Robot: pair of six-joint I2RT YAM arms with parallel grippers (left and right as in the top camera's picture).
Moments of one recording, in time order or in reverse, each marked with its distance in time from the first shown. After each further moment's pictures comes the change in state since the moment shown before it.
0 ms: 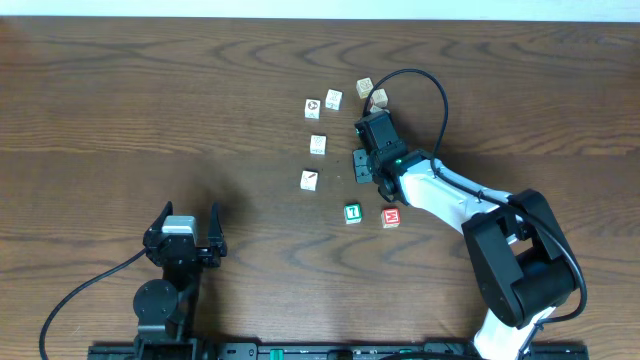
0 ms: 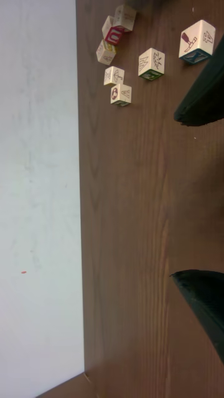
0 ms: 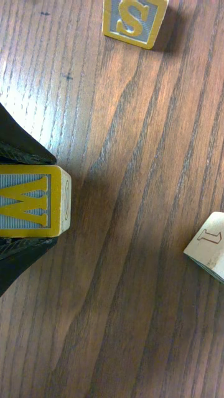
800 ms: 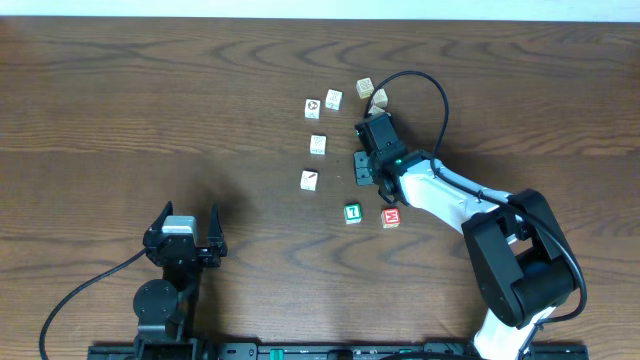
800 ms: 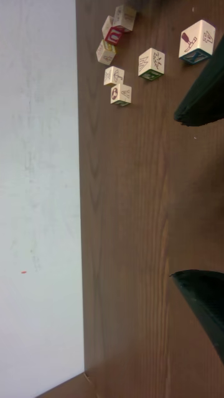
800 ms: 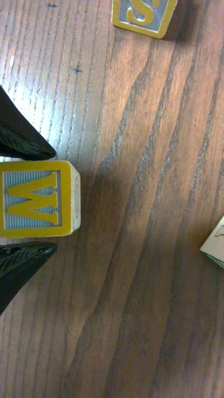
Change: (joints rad) left arm 0.000 0.000 0.000 0.000 0.000 0.000; right arm 0.000 0.000 -0.001 -0.026 0.003 0.016
